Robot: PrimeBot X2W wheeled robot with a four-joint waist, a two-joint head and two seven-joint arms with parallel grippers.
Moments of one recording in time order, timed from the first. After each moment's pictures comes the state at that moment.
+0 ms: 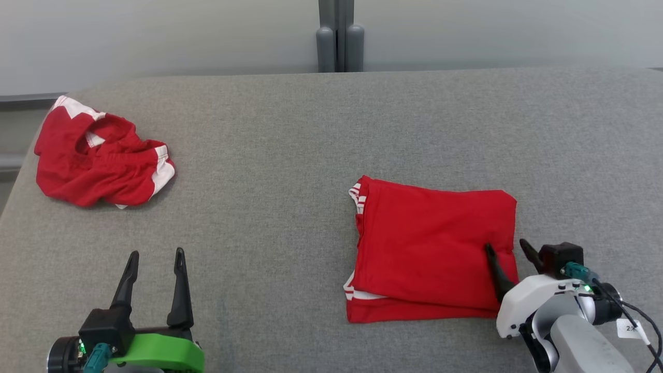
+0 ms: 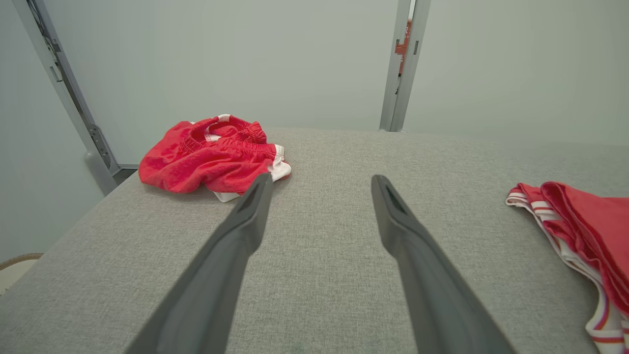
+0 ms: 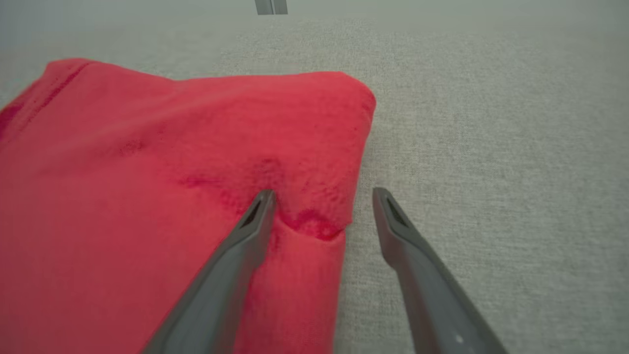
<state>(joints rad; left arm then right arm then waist) 0.00 0.05 0.02 0.17 -0.14 -0.08 -0.26 -0.33 -0.17 0.18 0.77 0.27 0.13 -0.25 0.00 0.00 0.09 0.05</state>
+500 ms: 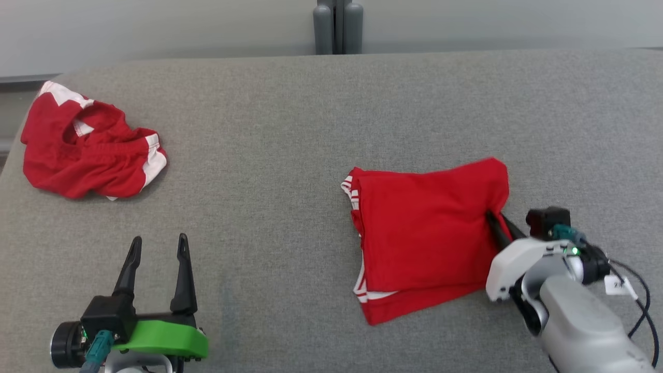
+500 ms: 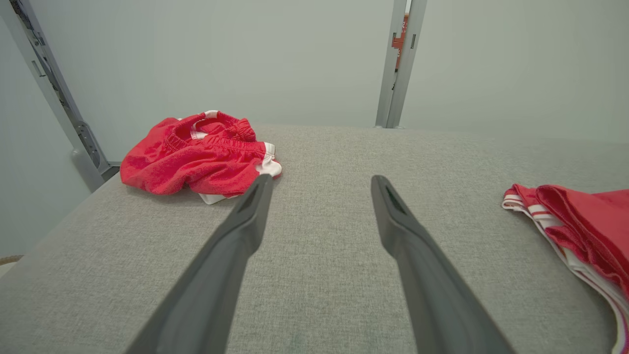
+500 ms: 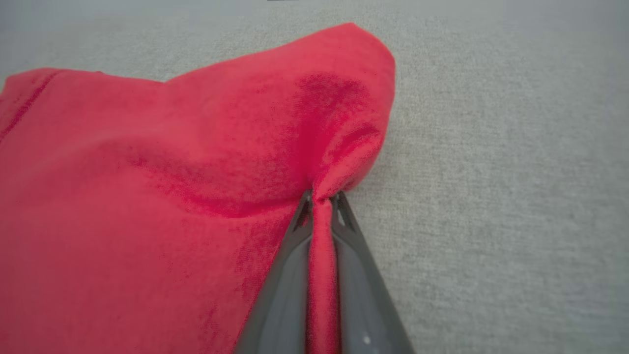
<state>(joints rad) -0.03 0.05 0.00 0.17 -0.15 -0.07 -0.26 -0.49 -0.17 0.30 0.94 0.36 0.13 -0.26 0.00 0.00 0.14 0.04</state>
